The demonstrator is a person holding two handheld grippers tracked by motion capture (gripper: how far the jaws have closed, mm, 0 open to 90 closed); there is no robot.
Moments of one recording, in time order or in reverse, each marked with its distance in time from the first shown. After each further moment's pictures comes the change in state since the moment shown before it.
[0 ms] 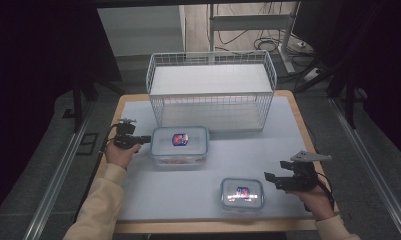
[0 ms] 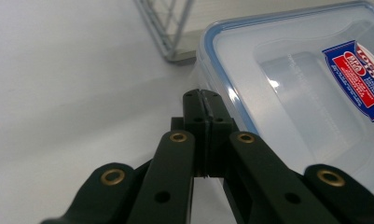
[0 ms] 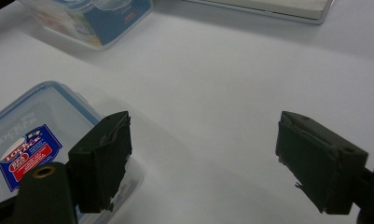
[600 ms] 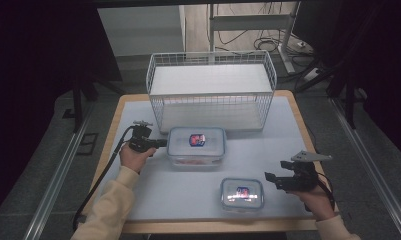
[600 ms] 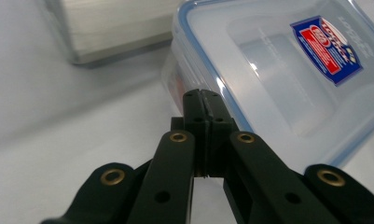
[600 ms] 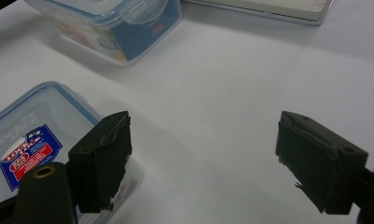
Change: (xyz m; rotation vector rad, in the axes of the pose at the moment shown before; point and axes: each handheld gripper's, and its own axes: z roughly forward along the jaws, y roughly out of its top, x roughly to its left) left arm -0.044 -0.001 0.016 0.040 -0.087 0.083; right arm 0.000 0.000 -0.001 -0.002 0.000 -0.001
